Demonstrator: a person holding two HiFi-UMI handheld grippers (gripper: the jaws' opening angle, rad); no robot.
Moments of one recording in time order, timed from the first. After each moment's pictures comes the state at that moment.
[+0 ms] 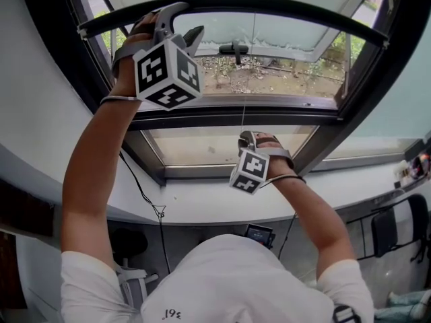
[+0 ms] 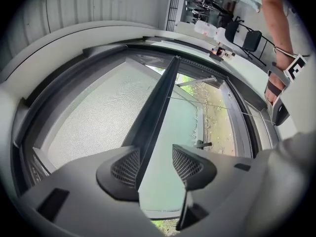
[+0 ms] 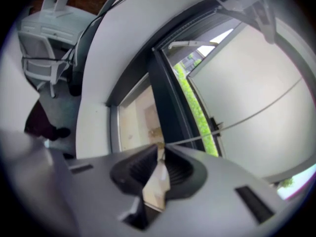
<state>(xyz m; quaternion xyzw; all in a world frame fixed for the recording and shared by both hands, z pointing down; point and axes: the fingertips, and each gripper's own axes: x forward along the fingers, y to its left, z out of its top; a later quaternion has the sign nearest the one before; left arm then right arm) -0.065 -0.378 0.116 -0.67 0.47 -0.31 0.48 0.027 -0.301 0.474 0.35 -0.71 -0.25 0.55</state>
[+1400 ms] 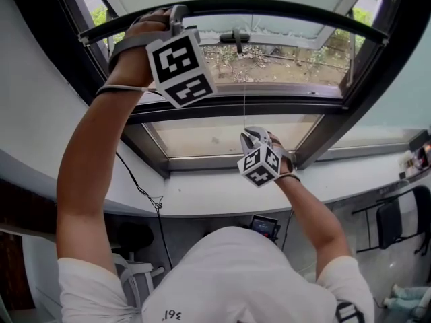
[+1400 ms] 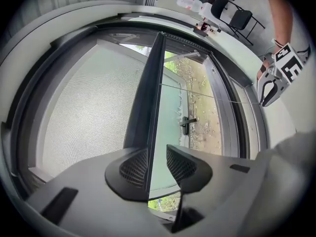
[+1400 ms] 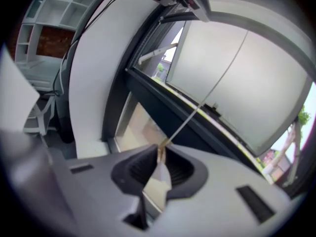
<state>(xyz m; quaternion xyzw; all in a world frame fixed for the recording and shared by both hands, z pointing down) -0.071 -0.388 0.159 -0.61 0.45 -0.47 0.46 0.031 -0.303 0.499 0.43 -0.81 -0.11 0.39</state>
